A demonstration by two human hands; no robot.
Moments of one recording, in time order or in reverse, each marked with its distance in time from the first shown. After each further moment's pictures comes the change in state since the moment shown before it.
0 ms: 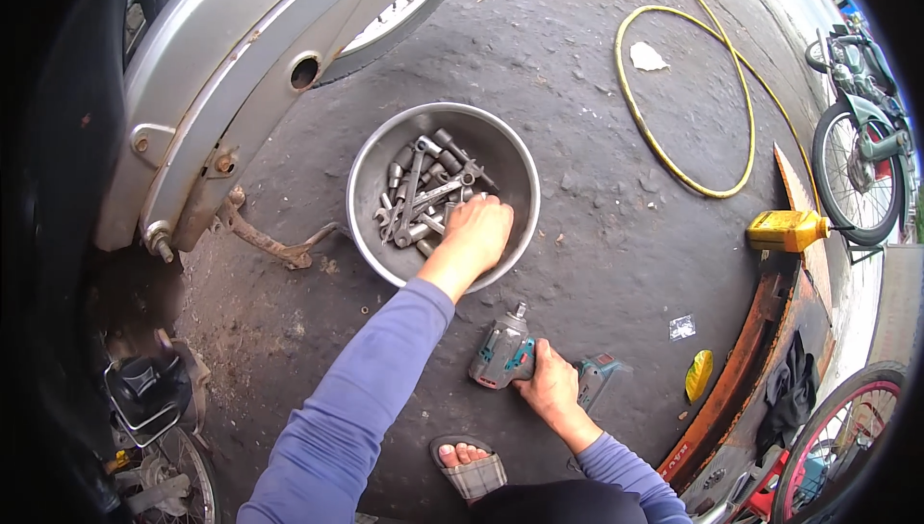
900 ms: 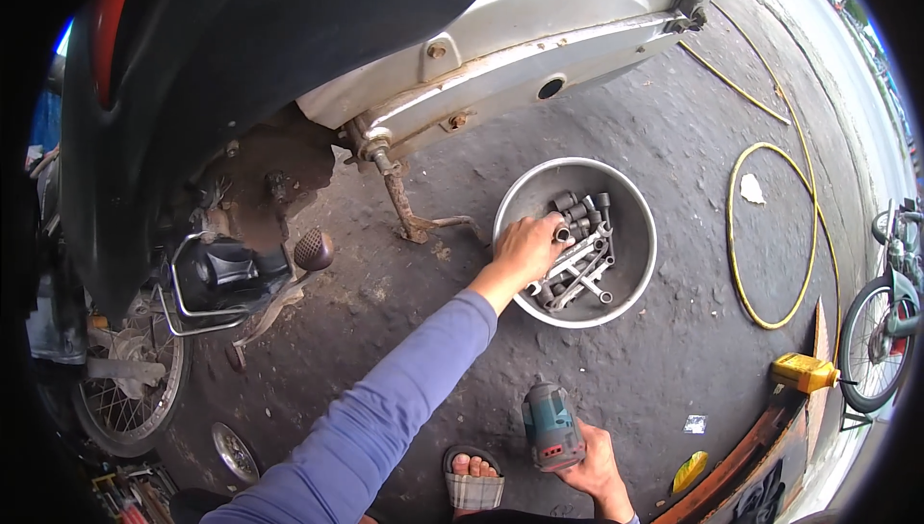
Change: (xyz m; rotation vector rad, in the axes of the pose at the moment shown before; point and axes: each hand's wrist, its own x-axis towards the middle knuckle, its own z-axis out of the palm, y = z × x) left_hand -0.076 -0.084 -0.031 -0.516 0.425 -0.381; right_hand -0.047 -0.036 -0.055 0.316 -0.359 -0.376
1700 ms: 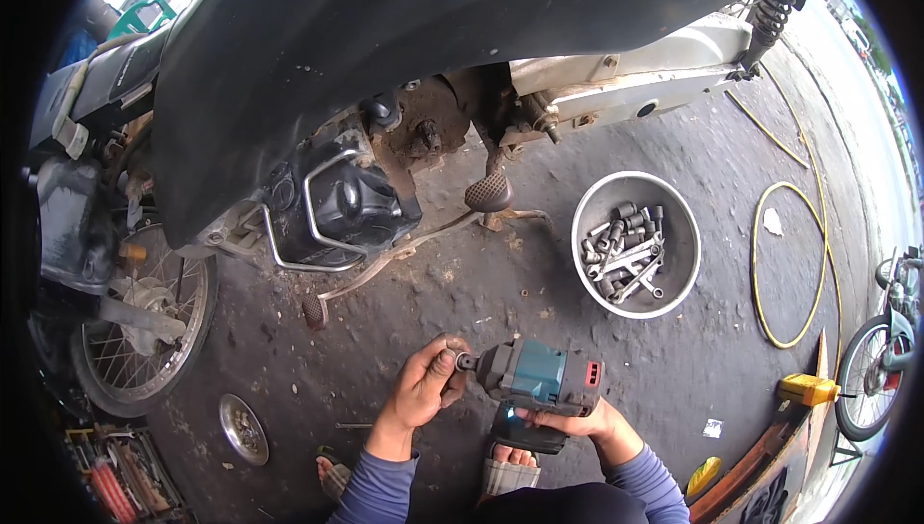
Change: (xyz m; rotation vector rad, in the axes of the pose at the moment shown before) left_hand -0.293 -0.042 -0.127 -1.247 0.088 -0.208; right_hand 0.057 -0.085 0.063 0.356 -0.497 -0.167
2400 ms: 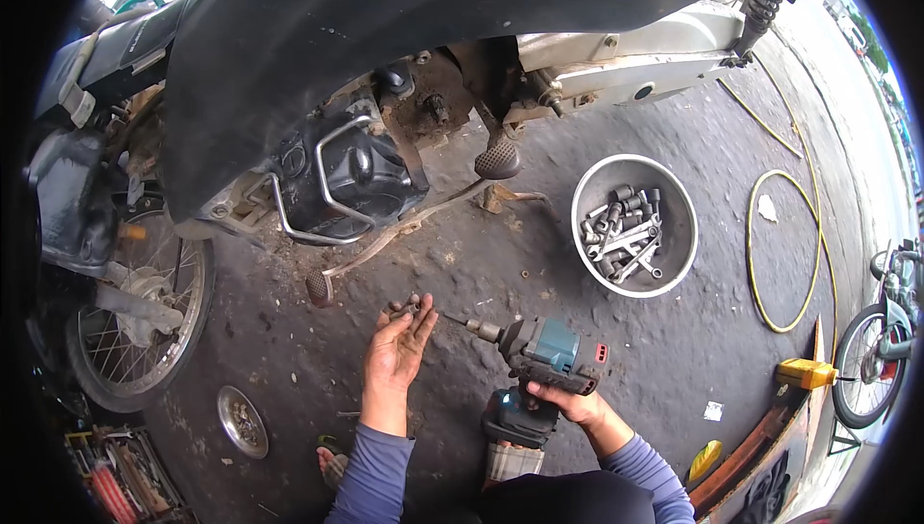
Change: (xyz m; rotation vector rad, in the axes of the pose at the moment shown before) left_hand 0.010 -0.055 -0.069 -0.919 0.383 0.137; right_hand 0.001 0.032 0.025 0.267 0.185 -0.151
